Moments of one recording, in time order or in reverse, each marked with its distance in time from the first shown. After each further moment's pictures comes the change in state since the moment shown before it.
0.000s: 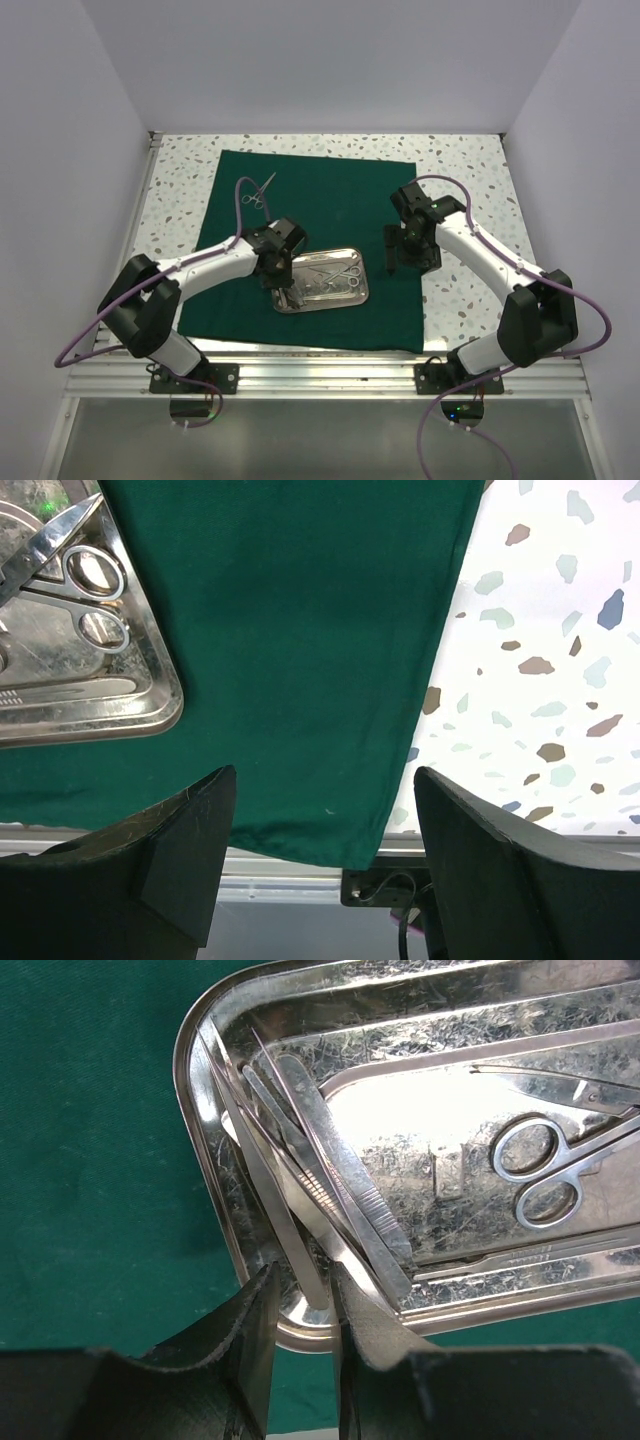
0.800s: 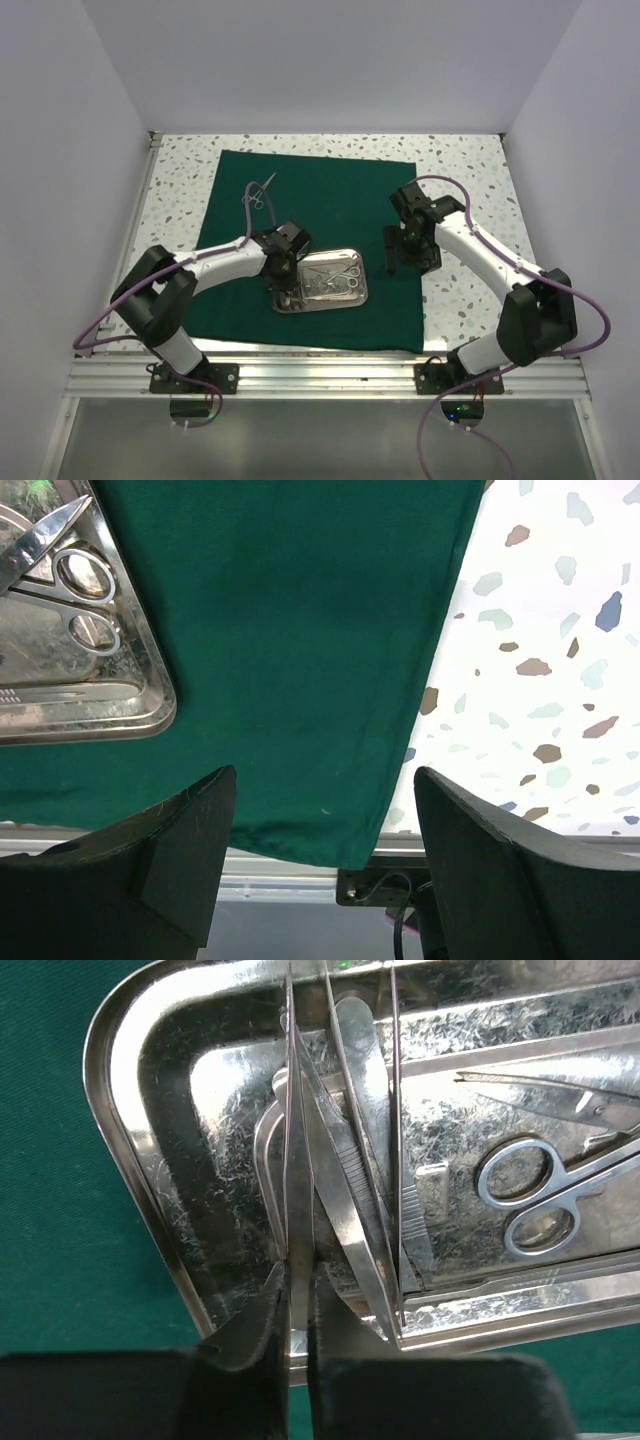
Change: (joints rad) left arm -0.010 0.085 -0.016 0.078 0.038 -0.004; right arm 0.000 0.006 0.000 -0.002 0.001 -0.014
